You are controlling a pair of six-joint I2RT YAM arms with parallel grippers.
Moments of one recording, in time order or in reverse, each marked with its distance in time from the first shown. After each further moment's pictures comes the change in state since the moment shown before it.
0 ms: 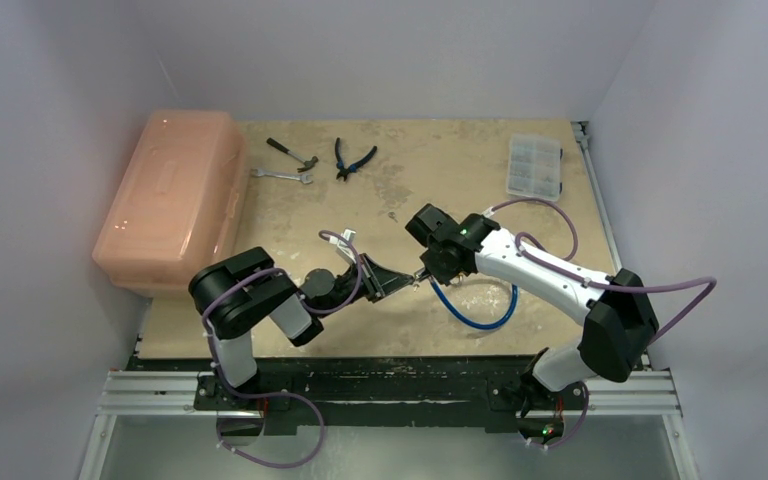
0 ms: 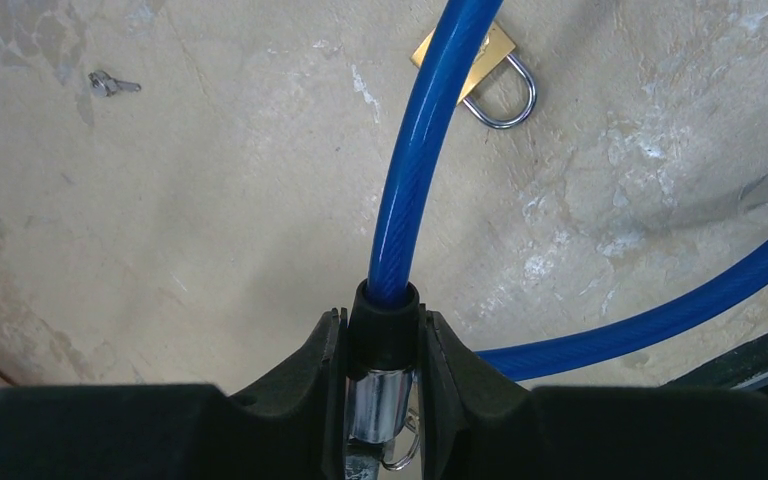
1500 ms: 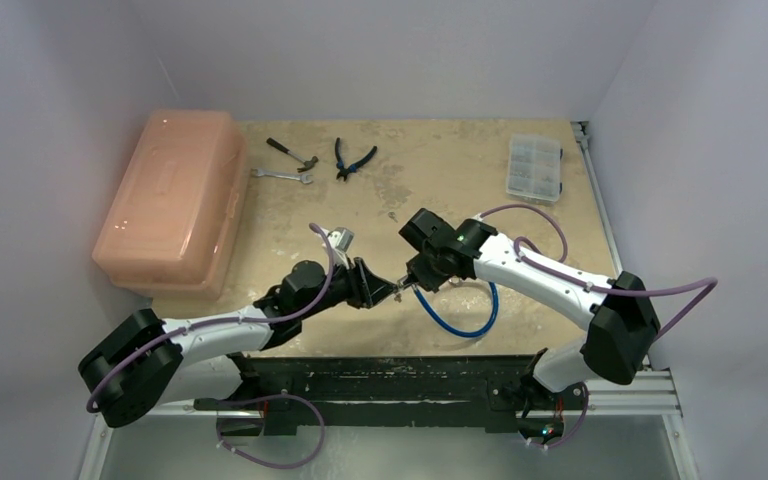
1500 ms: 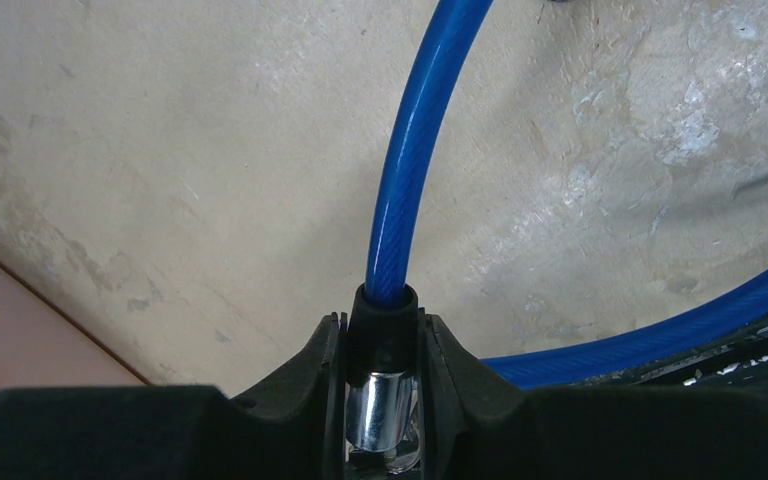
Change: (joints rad) left arm -0.007 -0.654 -0.002 -0.897 -0.060 0.452; right arm 0.045 -0.013 0.000 0.042 -0.116 0.031
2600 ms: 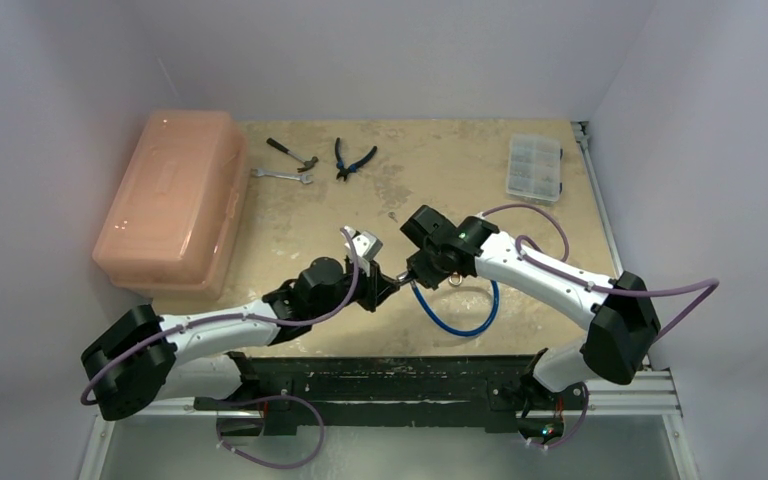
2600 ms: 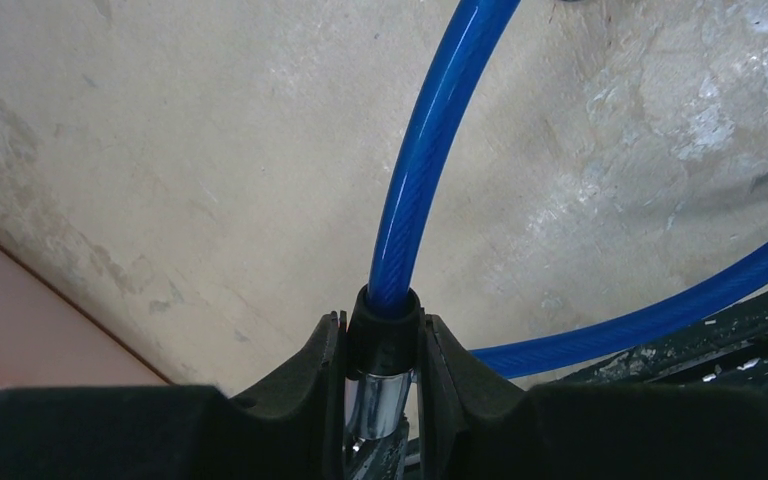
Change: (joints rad) left arm -0.098 0.026 0.134 -0.167 -0.082 0.335; right arm -0.006 0.000 0.011 -0.006 0.001 0.009
